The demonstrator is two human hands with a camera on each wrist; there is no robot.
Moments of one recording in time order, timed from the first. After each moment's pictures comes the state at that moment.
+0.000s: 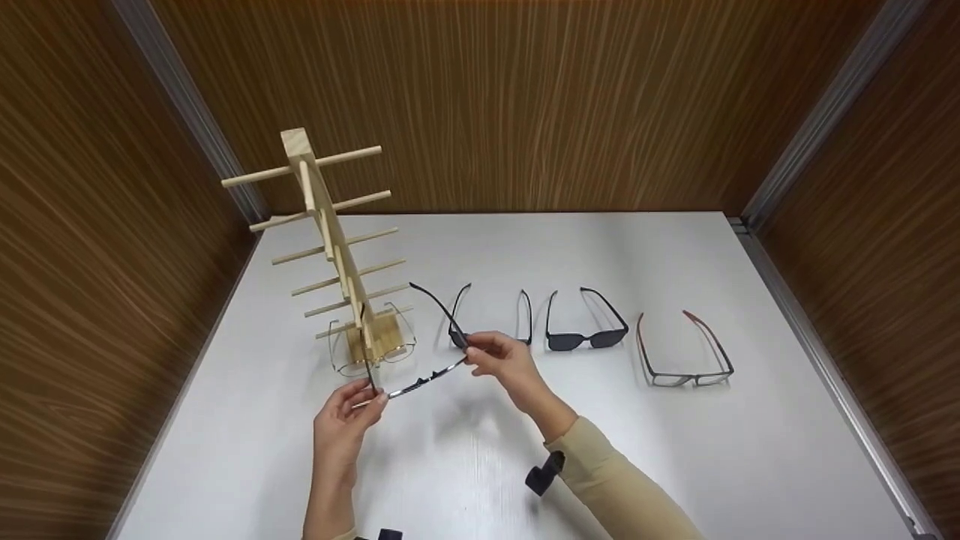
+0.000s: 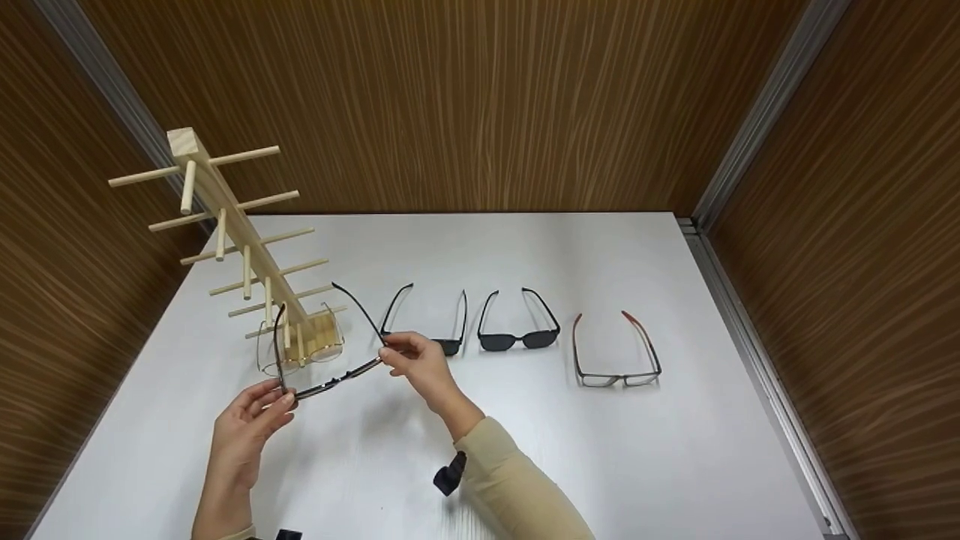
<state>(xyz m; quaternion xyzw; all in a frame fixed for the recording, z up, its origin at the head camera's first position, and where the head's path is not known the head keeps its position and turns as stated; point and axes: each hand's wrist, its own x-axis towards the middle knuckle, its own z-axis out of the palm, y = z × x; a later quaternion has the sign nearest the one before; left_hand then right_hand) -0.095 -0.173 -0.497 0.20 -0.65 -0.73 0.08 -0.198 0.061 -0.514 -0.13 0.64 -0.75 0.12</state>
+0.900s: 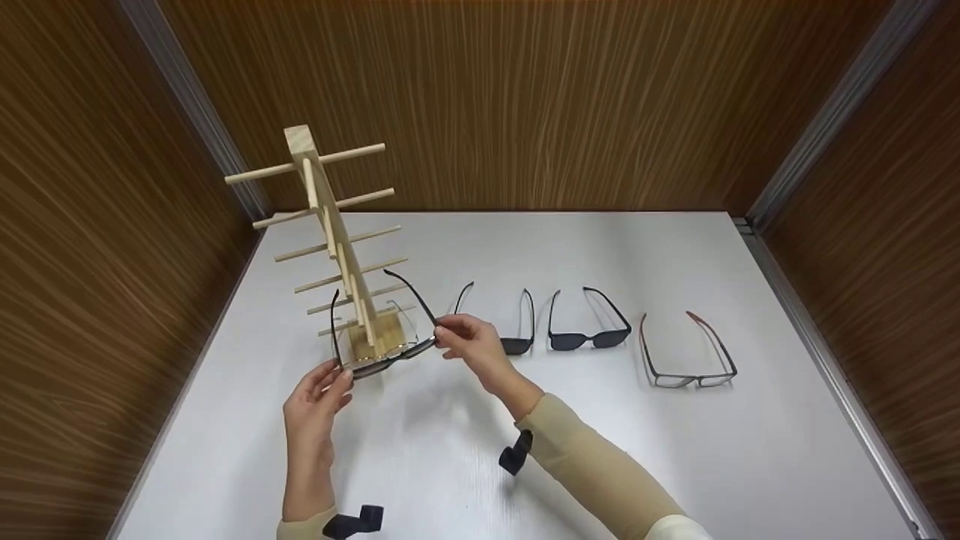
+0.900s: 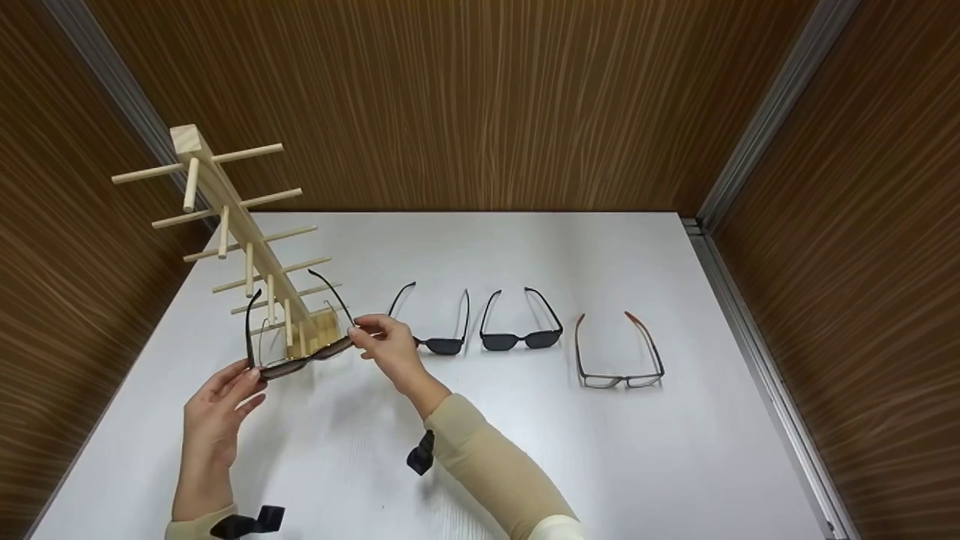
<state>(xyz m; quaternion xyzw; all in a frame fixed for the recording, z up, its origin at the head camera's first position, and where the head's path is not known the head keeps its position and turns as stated) -0.109 -0.203 -0.483 0.22 -0.64 -0.72 0.13 -0.210 0.014 -0.480 -0.11 0.66 -0.73 0.14</state>
